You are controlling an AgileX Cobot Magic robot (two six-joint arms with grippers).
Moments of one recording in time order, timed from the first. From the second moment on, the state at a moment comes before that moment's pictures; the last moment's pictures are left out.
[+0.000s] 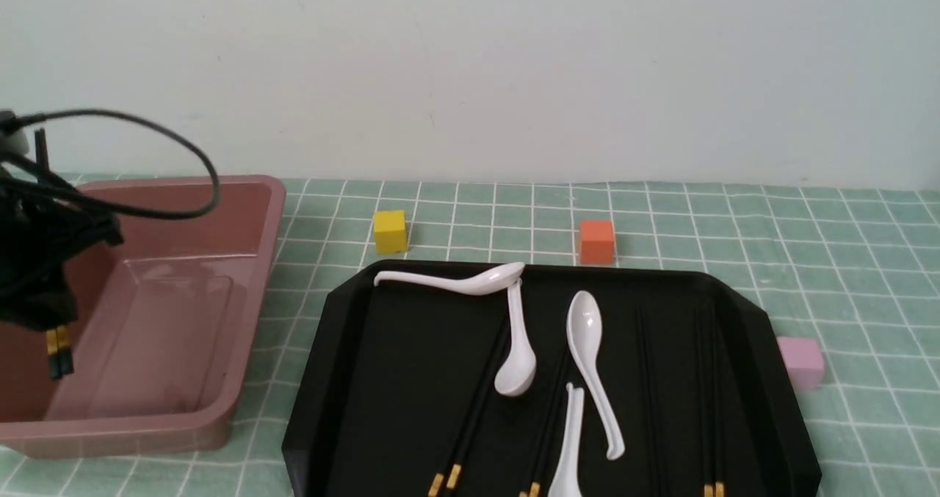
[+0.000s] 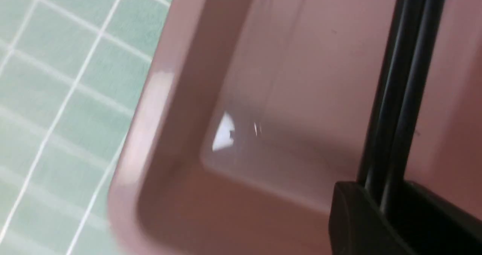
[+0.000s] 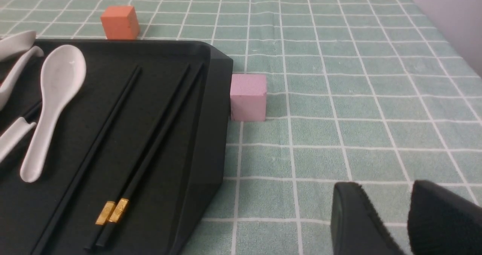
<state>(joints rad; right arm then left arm) -0.03 -0.01 0.02 -0.03 0.37 0.09 0.10 1.58 -1.18 0.04 0.89 -0.37</state>
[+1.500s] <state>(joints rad) -0.03 -0.01 0.02 -0.03 0.37 0.09 0.10 0.16 -0.36 -0.66 0.70 0.16</state>
